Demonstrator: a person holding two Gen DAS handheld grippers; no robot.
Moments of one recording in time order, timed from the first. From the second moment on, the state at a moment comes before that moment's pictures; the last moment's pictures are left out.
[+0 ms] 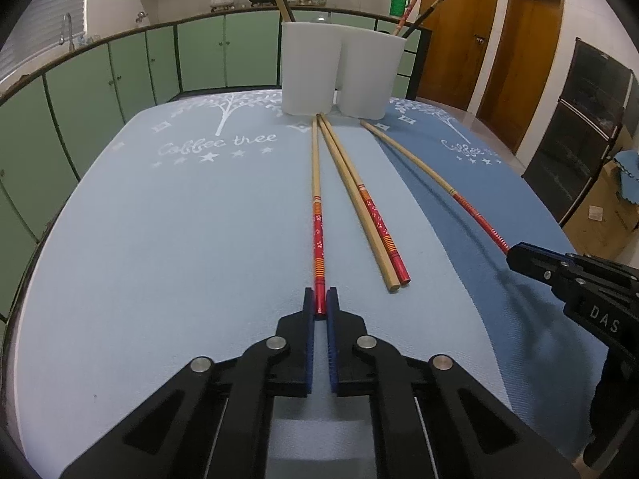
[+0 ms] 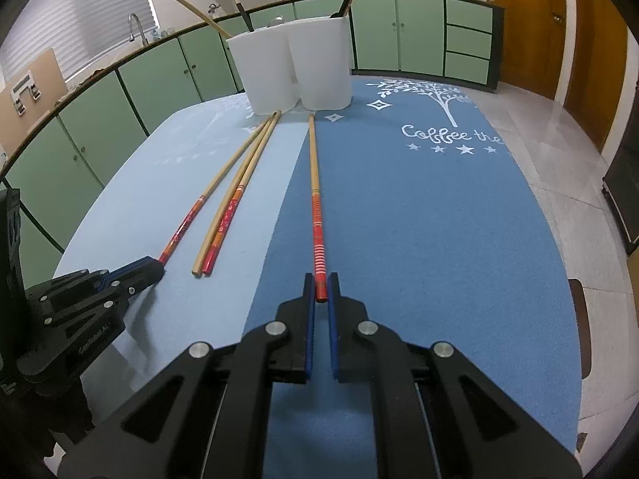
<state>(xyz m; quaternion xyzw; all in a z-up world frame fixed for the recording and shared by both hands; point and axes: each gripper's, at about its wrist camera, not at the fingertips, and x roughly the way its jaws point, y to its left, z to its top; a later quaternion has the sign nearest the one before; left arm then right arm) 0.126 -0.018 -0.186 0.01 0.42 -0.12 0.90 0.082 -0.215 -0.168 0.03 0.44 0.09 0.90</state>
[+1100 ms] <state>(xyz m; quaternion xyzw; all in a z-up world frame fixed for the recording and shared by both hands) 0.189 -0.011 0.007 0.01 0.26 -0.16 0.95 0.167 -0.227 0.031 0.01 0.32 0.16 0.93</state>
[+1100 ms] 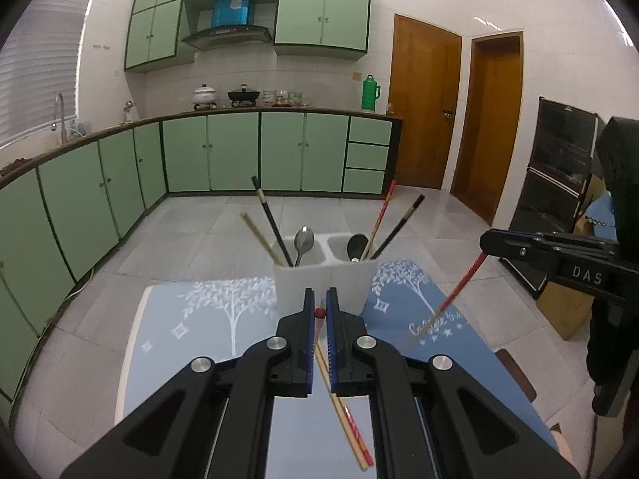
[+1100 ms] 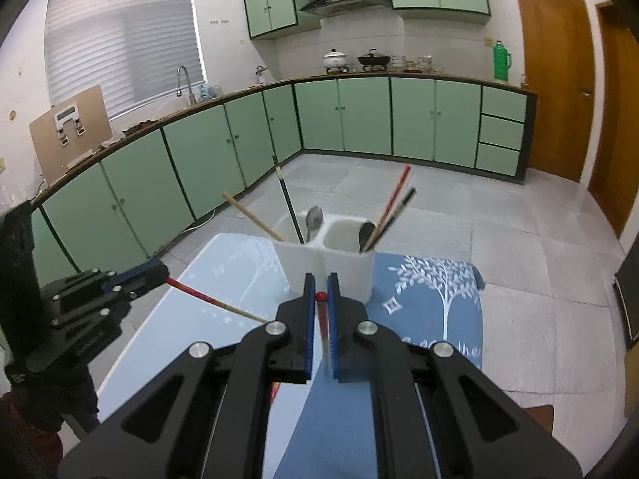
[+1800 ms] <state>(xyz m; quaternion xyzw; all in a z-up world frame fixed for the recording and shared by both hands) 0.246 -0.022 0.093 0.02 0.18 -0.19 0.97 0.242 -0.230 0.137 0.01 0.25 0.19 0.95</state>
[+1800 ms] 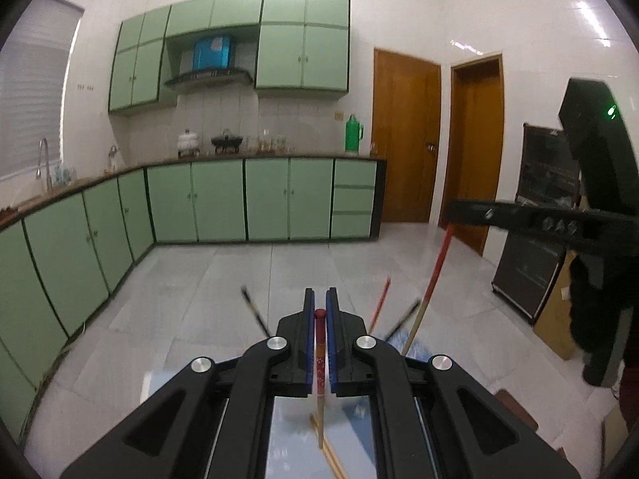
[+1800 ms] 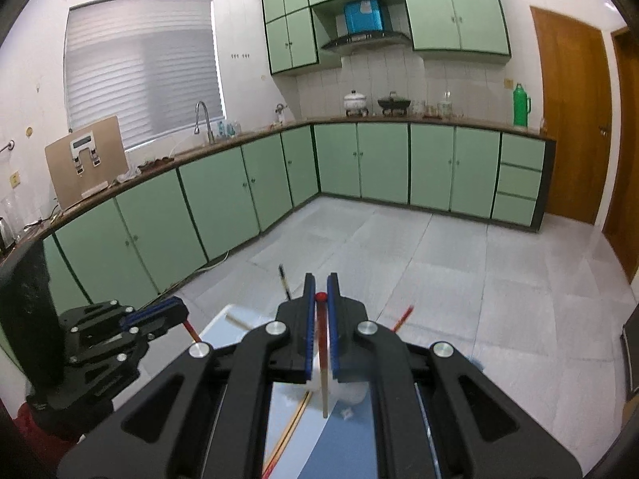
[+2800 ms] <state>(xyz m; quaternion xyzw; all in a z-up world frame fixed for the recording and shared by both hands) 0.342 -0.040 0.054 0.01 0.21 -0.17 0.96 0.318 -0.243 0.080 0.01 0.25 0.14 0.96</state>
